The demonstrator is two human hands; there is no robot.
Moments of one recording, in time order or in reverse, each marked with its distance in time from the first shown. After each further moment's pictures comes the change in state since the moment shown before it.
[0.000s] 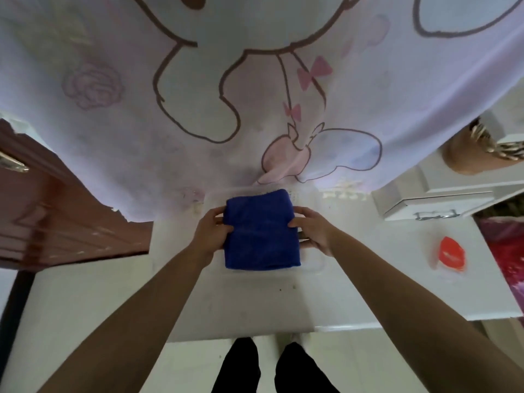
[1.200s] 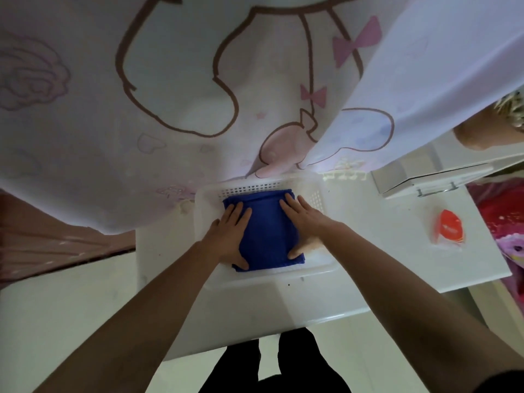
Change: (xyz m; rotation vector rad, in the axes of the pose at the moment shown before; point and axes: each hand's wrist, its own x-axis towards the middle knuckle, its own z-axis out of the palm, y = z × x) left_hand 0.067 -0.027 0.006 1.454 -0.525 0.422; right_hand 0.053 0.017 0.007 -1.428 -0.048 -0.152
